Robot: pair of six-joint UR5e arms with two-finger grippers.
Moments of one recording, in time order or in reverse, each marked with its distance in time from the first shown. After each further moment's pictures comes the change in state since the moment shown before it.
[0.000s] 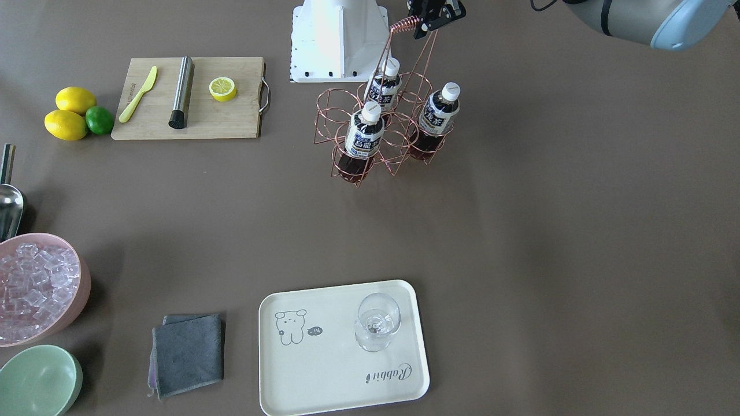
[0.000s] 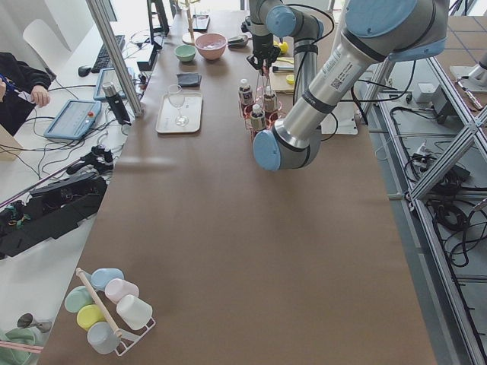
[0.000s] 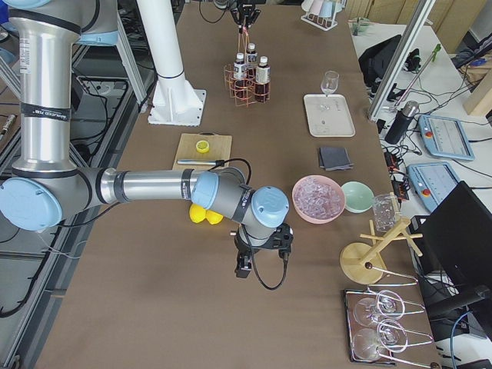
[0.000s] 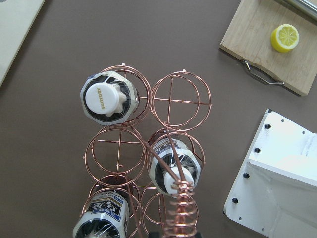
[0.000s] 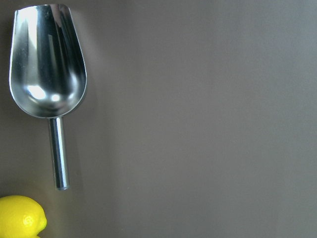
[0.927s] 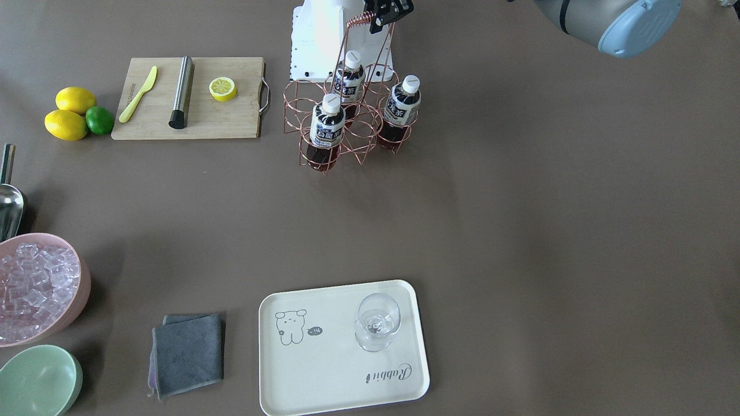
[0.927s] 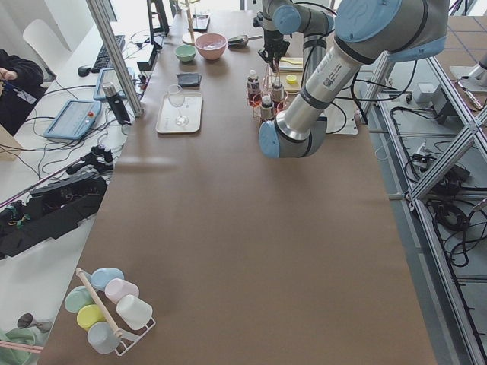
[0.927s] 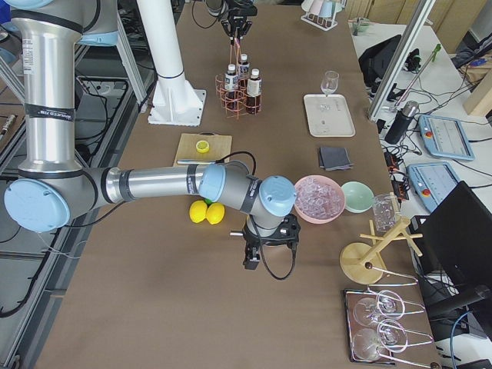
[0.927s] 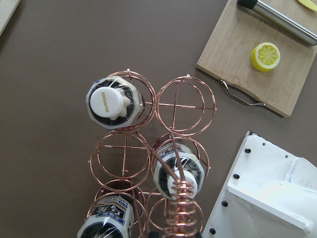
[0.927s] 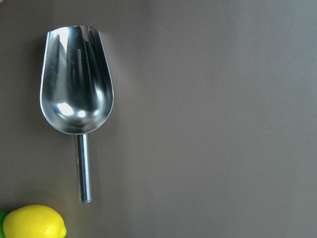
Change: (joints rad) left arm 0.143 -0.084 0.062 -0.056 0.112 -0.121; right arm -0.018 0.032 0.016 -0.008 0.009 0.013
